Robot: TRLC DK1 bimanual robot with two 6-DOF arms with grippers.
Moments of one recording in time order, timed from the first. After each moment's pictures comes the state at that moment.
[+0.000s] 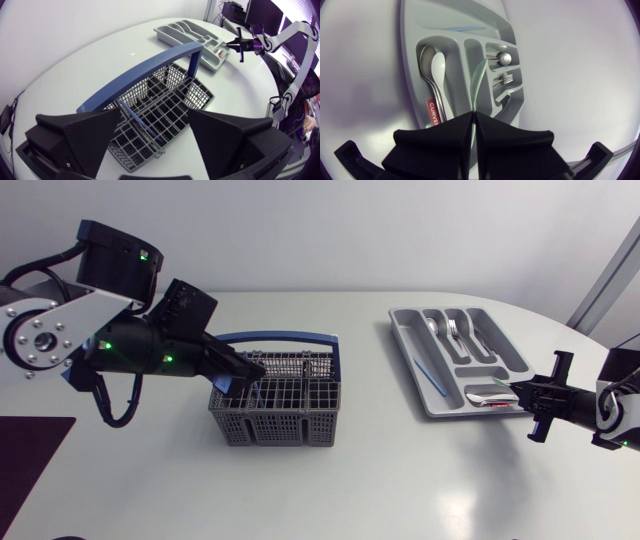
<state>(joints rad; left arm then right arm) -0.40 1.32 0.94 -0.38 0.25 0.19 -0.49 1.78 0.64 0.48 -0.47 -1.69</state>
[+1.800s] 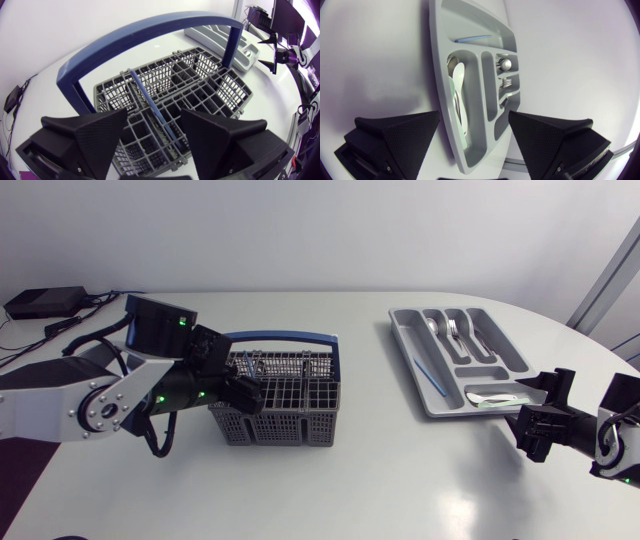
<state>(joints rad) -0.46 1.41 0.72 0.00 0.01 0.07 -0.50 1.69 0.43 0.64 -0.47 -1.73</state>
